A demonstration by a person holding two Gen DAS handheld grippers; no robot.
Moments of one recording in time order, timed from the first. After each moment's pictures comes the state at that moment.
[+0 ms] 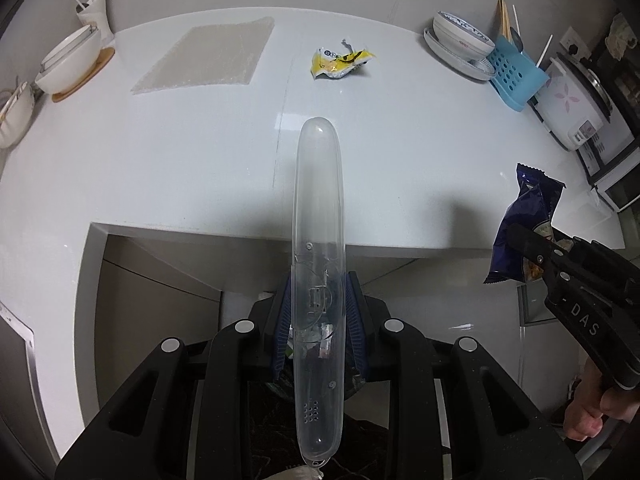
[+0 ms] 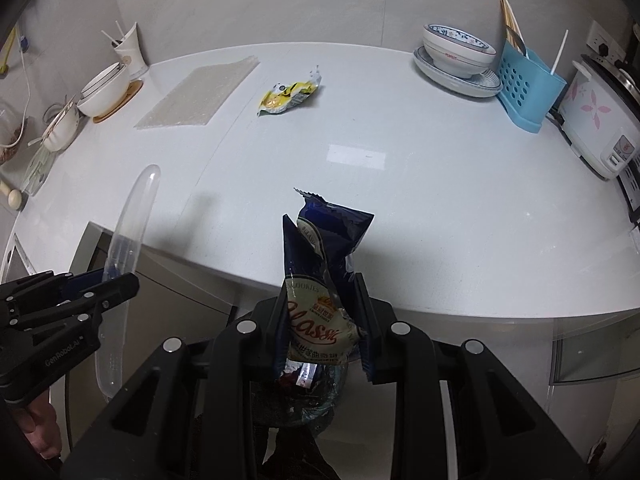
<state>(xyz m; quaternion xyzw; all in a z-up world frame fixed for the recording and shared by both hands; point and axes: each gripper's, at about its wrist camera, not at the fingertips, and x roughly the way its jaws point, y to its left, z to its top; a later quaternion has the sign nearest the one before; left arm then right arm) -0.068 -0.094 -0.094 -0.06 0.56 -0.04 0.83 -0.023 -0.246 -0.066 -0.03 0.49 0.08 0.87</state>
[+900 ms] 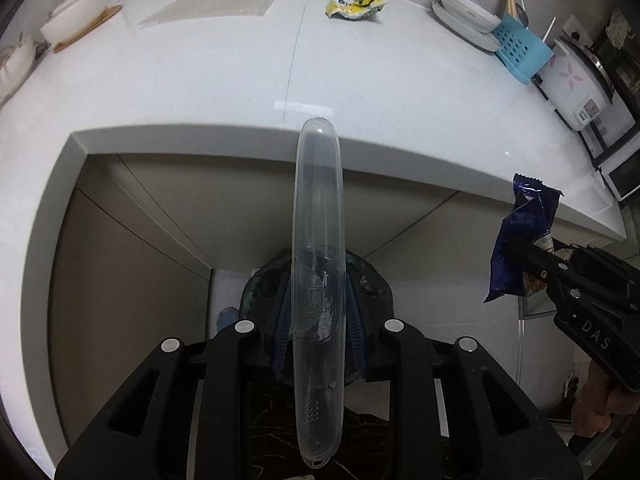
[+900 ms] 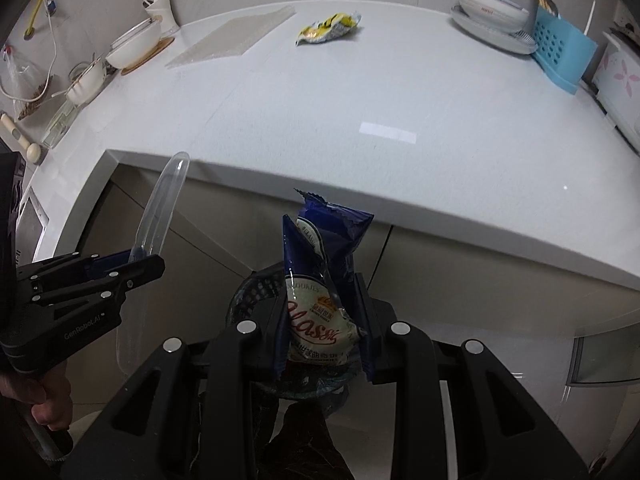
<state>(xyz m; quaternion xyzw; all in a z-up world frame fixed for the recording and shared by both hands) -0.120 -0.082 -0.170 -0.08 0.56 -0.04 0.82 -0.069 -0.238 -0.141 -0.03 0.52 0.14 0.84</state>
